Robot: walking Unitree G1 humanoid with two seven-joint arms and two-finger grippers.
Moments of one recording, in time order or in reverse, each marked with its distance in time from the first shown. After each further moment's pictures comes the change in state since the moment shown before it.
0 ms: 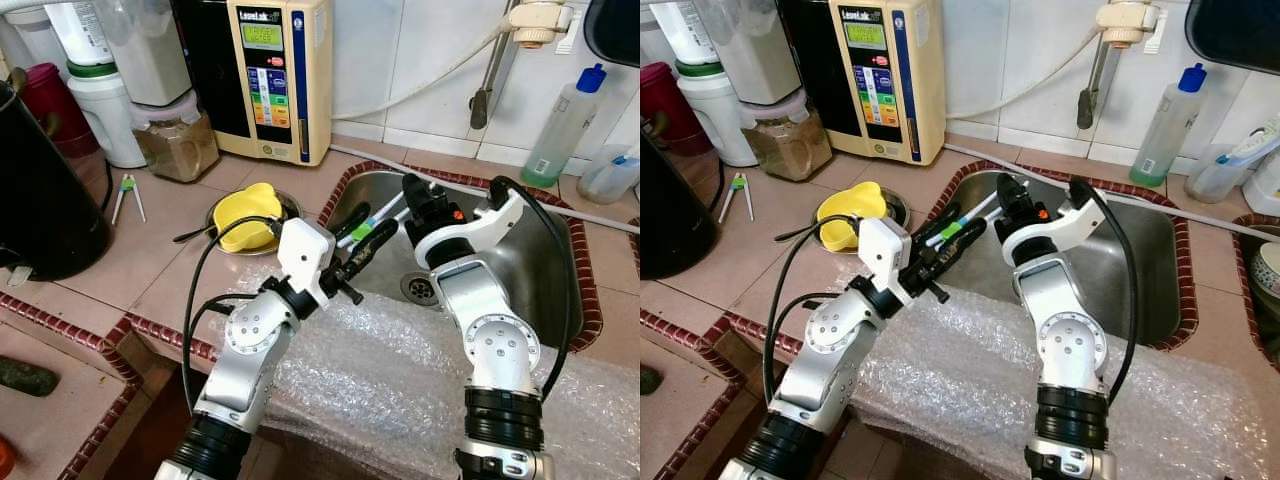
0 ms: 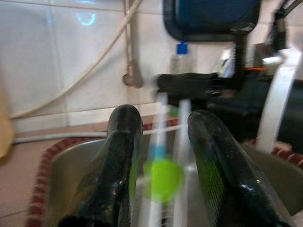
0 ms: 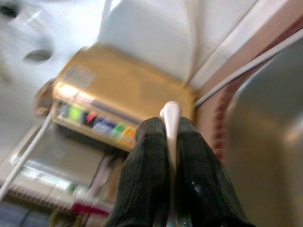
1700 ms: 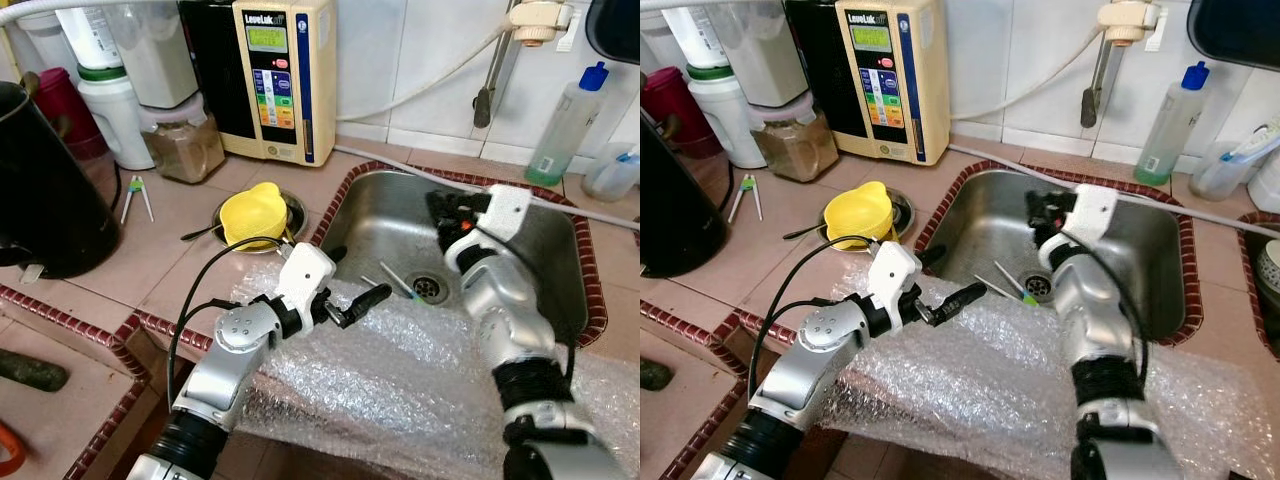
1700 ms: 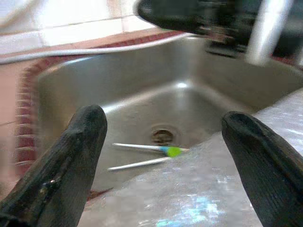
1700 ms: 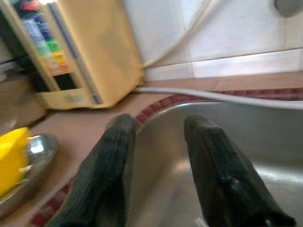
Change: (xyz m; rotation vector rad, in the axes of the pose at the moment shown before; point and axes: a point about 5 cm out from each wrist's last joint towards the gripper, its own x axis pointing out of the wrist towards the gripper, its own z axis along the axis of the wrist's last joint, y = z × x) left arm -0.018 0.011 -0.032 0.039 0.328 -0.065; right arm 0.007 -0.046 -0.003 -0.836 0.078 0.104
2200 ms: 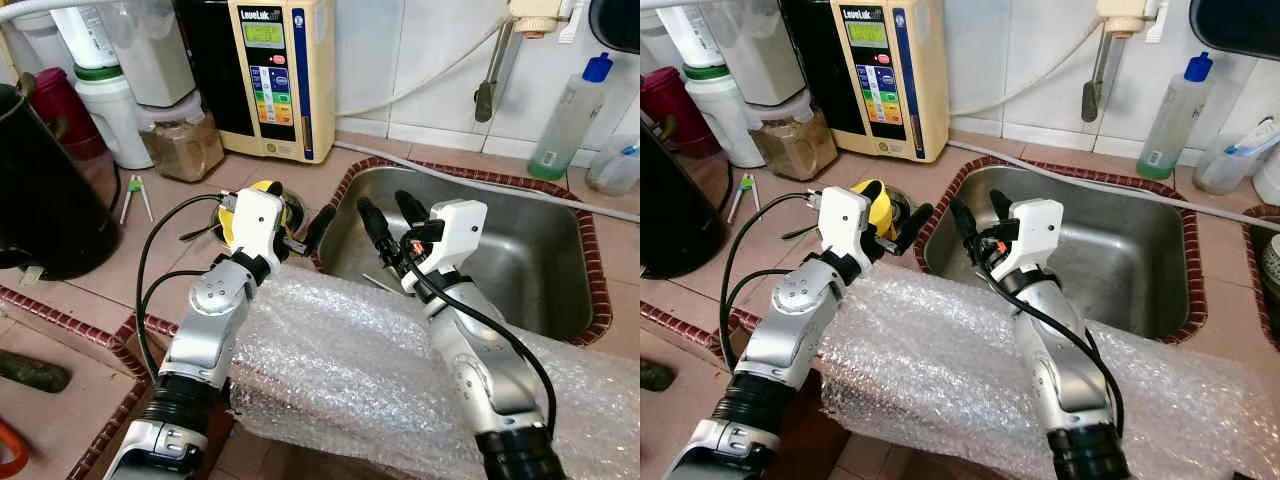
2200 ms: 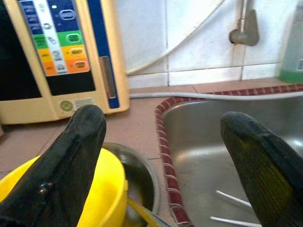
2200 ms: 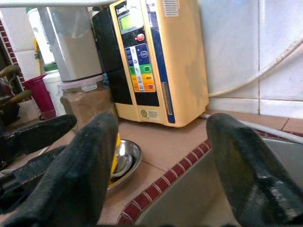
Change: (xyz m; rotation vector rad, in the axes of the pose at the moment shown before) left arm -0.005 0.063 0.032 -0.008 -0.138 0.419; right arm -0.034 0.060 0.016 -0.072 -0.107 0.215
